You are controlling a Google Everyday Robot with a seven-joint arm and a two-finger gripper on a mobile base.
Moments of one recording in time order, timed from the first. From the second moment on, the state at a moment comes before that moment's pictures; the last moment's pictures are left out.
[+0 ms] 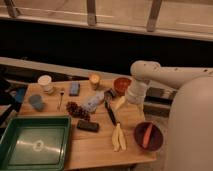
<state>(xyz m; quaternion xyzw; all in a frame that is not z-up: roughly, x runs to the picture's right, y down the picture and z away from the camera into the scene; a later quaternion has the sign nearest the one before) 0.124 0.129 0.763 -0.37 0.24 0.68 0.59</state>
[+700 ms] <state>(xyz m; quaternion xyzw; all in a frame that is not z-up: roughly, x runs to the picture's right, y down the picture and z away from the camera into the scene) 0.076 0.203 0.788 -0.43 0.27 0.64 0.57</state>
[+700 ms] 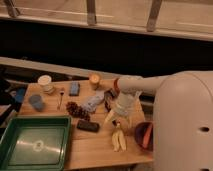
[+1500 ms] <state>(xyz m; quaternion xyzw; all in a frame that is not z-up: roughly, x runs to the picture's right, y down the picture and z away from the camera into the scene) 0.075 0.240 0.803 -0.44 0.32 0.64 0.54</state>
